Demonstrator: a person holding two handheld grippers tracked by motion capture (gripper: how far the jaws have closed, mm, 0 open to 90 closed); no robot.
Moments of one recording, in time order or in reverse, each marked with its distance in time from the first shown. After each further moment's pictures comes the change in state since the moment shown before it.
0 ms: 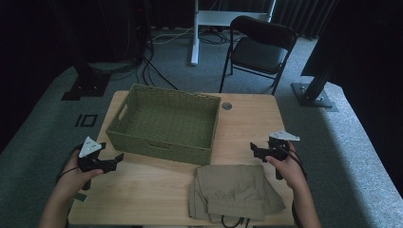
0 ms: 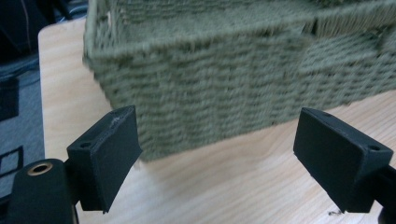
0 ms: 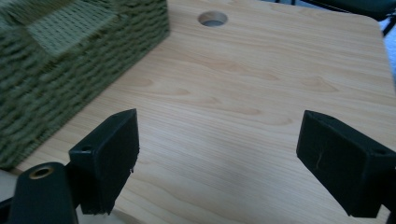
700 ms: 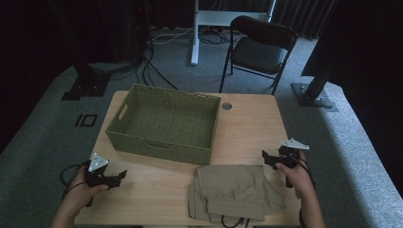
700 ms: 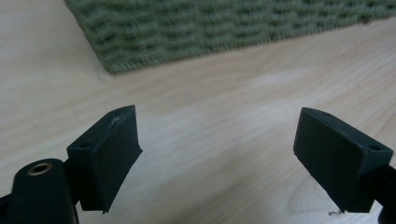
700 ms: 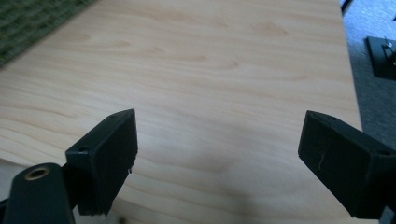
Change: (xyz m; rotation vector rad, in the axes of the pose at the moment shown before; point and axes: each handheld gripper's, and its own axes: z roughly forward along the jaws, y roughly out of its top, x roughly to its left) left arm -0.019 -0.050 0.008 0.141 0.025 -0.025; right arm -0.038 -0.042 -0.001 0.059 -0.096 0.042
